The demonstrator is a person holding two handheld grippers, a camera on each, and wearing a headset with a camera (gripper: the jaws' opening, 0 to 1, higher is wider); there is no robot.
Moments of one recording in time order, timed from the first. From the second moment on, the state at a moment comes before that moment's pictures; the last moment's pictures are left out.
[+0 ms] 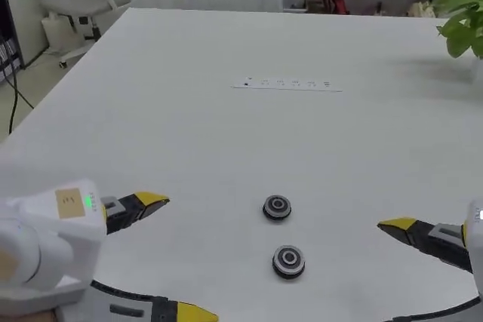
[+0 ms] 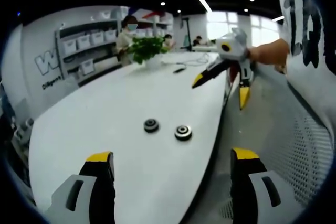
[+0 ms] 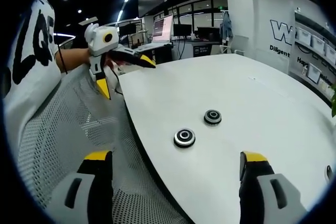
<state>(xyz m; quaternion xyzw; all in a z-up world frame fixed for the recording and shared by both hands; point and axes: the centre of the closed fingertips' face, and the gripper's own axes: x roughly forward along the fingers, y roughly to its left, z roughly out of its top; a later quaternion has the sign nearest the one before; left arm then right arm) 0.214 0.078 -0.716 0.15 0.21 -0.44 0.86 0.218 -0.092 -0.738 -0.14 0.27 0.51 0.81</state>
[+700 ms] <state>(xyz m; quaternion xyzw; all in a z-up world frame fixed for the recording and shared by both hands) 0.207 0.063 -0.709 0.17 0.20 -0.46 0.85 0.218 -0.085 -0.725 -0.12 0.25 0.52 0.81</state>
